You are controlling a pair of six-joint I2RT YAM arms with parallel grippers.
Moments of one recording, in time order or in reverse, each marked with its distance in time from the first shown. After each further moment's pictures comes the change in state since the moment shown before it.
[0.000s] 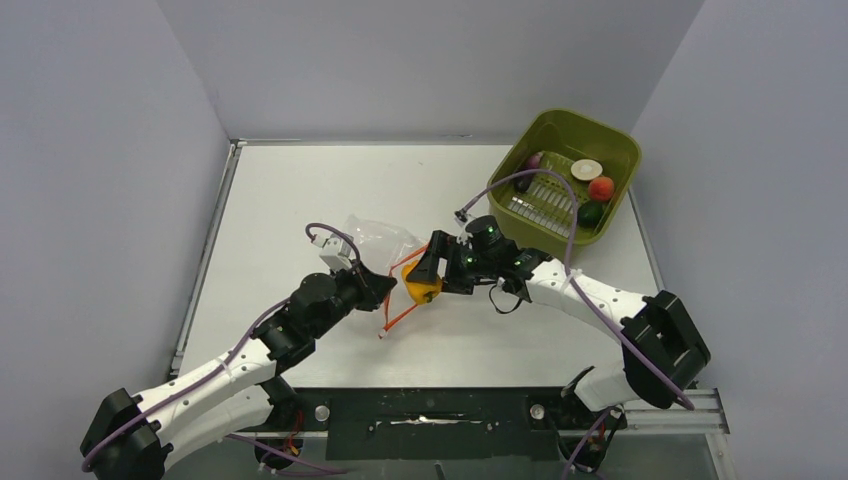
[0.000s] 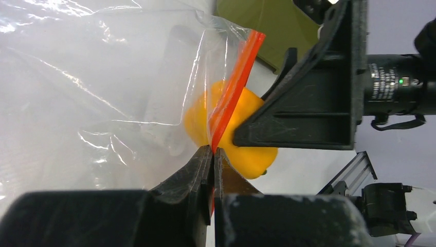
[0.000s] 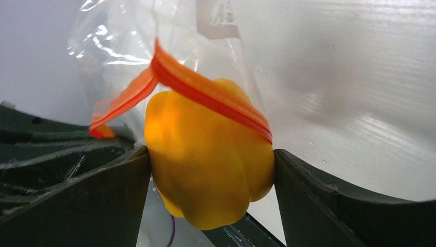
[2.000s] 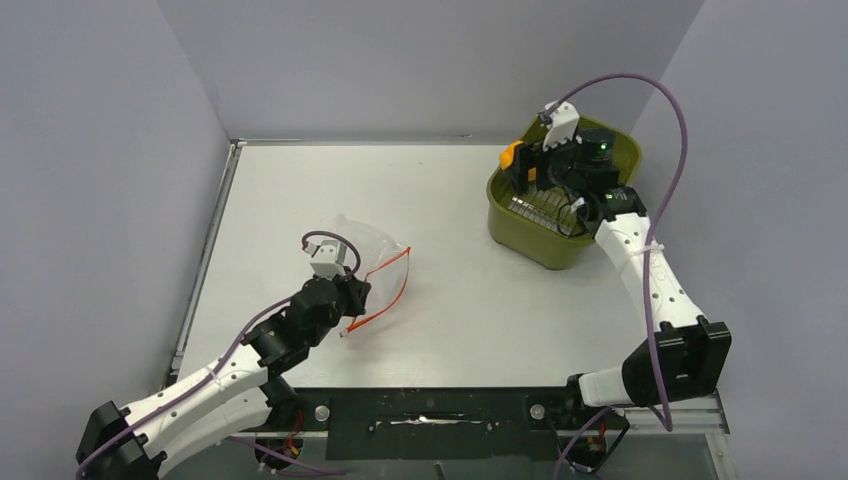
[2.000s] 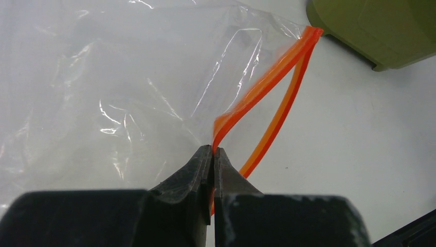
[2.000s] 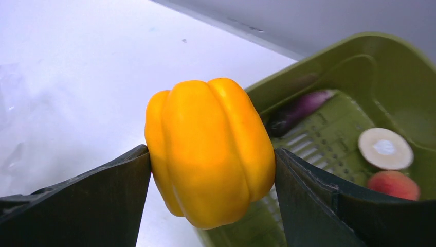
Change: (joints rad) left arm -0.018 -0.087 0.023 -0.275 -0.248 0.156; right arm -0.593 0.001 0.461 -0.161 0.043 -1.007
